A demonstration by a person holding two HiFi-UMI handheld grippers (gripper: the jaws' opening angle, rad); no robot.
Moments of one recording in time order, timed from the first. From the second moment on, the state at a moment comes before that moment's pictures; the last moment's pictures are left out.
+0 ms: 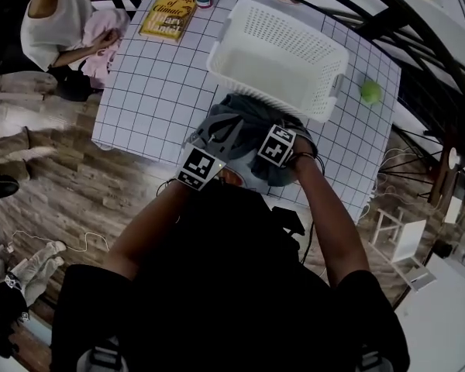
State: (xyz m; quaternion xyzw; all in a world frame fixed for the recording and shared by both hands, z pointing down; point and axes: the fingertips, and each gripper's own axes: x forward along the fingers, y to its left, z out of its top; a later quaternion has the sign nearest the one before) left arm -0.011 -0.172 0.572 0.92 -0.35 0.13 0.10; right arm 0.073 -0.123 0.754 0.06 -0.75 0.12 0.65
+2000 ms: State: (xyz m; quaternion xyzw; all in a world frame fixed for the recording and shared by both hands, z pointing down) left arm 0.008 -0.188 0.368 0.96 -0.28 0.06 0.05; right arm 0.062 -0.156 0.490 0.11 -0.76 0.03 0.64
